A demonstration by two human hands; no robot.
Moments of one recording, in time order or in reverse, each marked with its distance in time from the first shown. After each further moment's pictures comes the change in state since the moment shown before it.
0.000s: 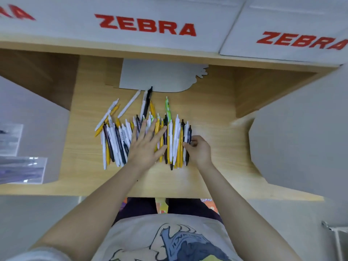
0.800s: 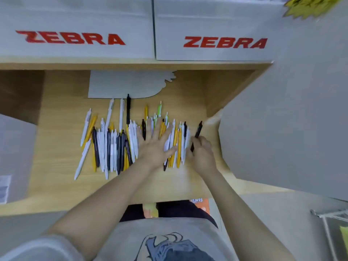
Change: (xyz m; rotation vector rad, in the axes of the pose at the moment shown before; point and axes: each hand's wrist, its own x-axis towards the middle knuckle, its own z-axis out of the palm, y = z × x) left_hand 0.045 0.115 -0.006 -0.019 -0.105 0.039; right_hand 0.006 0.064 -0.083 -0.456 0.104 -0.302
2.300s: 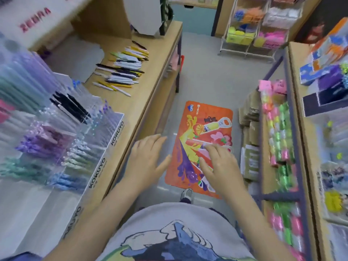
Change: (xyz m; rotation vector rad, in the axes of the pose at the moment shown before) left_hand -0.496 -0.522 -0.119 0.124 0.025 1.331; right_hand -0.580 -0.645 0.361 0.025 0.786 0.842
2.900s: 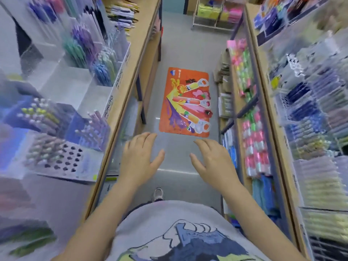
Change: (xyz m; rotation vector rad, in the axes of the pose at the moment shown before) left_hand -0.489 0.020 -0.039 -0.087 0.034 0.008; right_hand -0.477 -0.204 0.000 -0.105 -0.004 0.059
